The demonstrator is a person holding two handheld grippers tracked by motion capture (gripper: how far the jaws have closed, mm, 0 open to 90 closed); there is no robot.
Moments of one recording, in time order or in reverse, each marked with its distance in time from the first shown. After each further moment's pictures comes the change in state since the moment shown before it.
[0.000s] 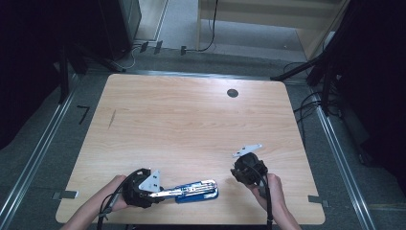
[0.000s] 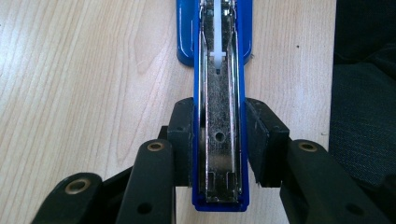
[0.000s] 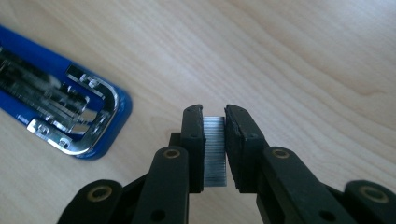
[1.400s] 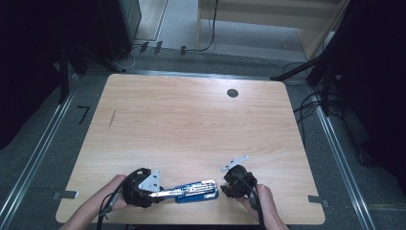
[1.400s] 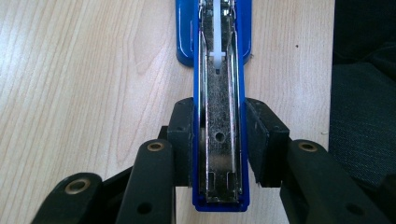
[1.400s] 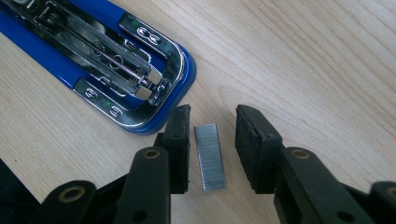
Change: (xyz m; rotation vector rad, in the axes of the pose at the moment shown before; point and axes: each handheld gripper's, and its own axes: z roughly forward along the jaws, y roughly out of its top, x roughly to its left) left arm 0.002 -0.001 0.000 -0.003 -0.009 0.004; right arm 0.030 -0.013 0.023 0.088 0.095 -0.038
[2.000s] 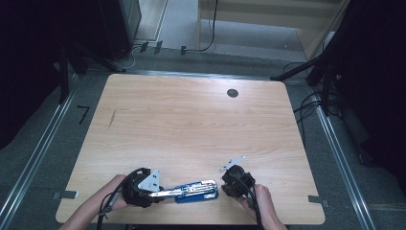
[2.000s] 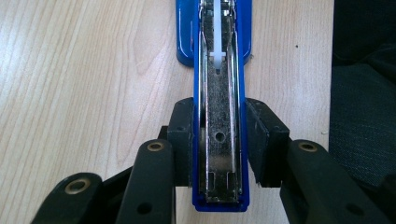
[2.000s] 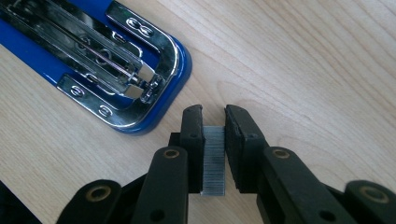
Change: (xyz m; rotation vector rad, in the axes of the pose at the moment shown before) left arm 0.001 -0.001 0.000 -0.006 -0.006 0.000; right arm 0.002 0.002 0.006 0.033 -0.028 0.012
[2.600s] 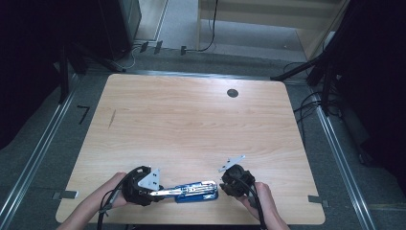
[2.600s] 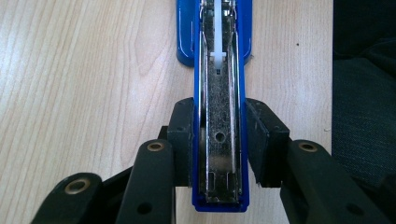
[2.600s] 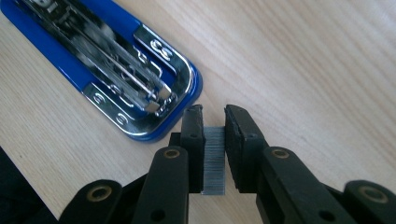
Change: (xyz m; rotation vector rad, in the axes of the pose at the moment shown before) left arm 0.006 0.000 0.000 0.001 -0.020 0.016; right arm 0.002 0.005 -0.010 -0.052 0.031 -0.079
